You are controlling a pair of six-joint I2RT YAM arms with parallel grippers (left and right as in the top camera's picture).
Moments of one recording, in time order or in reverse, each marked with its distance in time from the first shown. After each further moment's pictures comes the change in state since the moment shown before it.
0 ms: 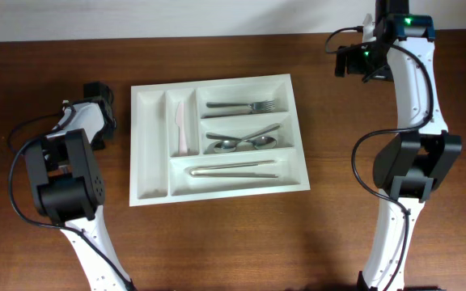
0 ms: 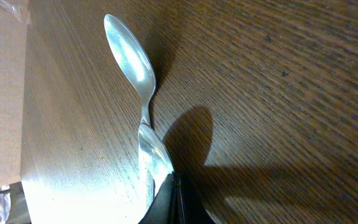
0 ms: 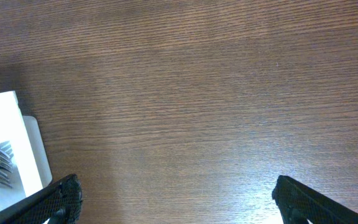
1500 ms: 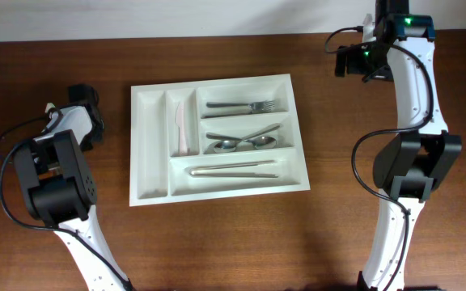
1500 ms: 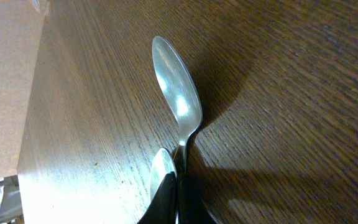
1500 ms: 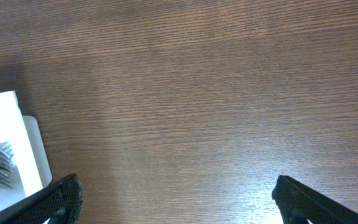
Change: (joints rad) left arm 0.068 0.005 -0.009 0.078 -0.034 -0.005; right arm 0.000 0.000 0.000 0.000 0.000 0.000
